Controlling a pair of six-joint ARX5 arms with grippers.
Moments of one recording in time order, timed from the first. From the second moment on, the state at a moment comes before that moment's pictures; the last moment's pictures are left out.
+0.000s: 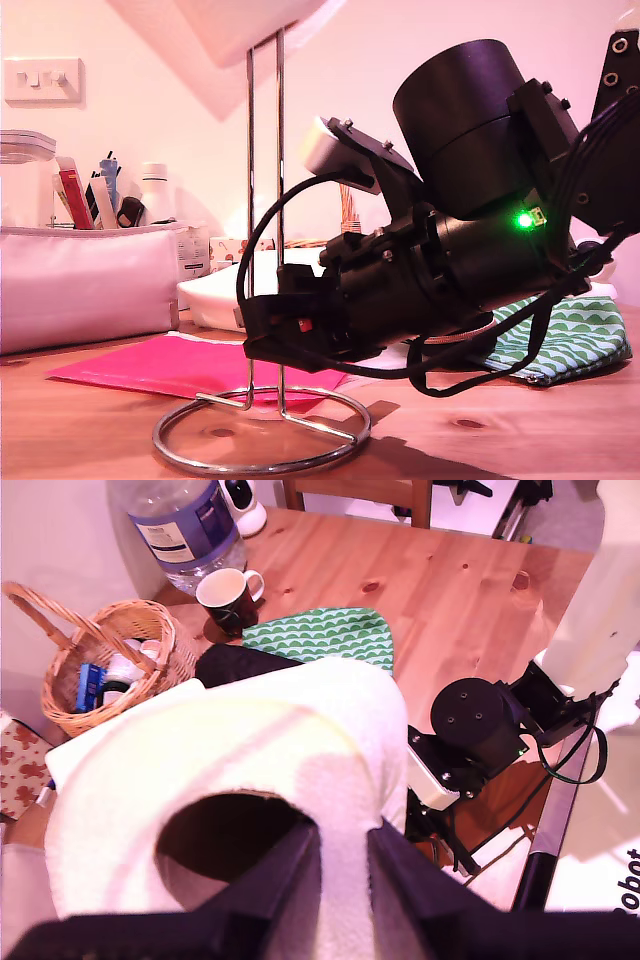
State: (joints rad) left arm -0.69 1.21 1.92 -1.38 0.19 0.35; right arm 0.84 1.83 0.51 0.93 -0.12 0.00
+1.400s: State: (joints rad) left arm -0.69 1.22 1.93 -1.38 0.18 0.31; right arm 0.84 1.43 0.49 0.52 -0.28 0.00
